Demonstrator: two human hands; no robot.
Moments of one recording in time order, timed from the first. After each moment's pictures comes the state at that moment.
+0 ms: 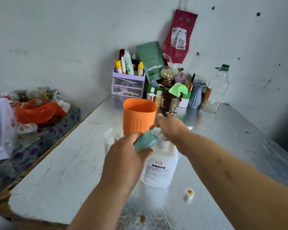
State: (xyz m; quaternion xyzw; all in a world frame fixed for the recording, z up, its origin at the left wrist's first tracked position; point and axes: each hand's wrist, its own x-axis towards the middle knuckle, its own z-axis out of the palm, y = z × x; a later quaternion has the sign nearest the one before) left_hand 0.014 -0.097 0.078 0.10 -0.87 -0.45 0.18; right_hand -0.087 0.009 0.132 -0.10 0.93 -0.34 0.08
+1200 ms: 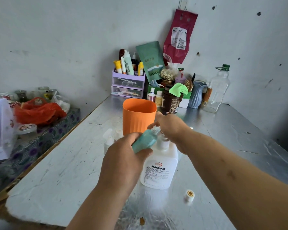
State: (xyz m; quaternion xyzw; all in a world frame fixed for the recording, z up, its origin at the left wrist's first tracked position) left_hand 0.016 -0.096 0.079 0.10 -0.86 -0.46 0.19; right_hand -0.090 0.010 0.137 -0.11 0.93 -0.33 0.07
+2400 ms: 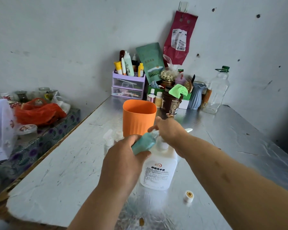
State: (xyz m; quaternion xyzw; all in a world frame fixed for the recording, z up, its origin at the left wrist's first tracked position) left_hand 0.015 -0.096 0.077 0.10 -0.87 -0.45 0.18; right_hand -0.092 0.009 0.124 -0.07 0.92 -0.38 0.08
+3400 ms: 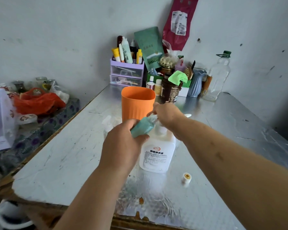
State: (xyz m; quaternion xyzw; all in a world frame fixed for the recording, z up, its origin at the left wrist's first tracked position) left_hand 0.015 -0.094 0.078 0.10 -0.87 -0.44 0.19; right_hand -0.090 0.008 0.125 -0.09 0.93 -0.34 0.07
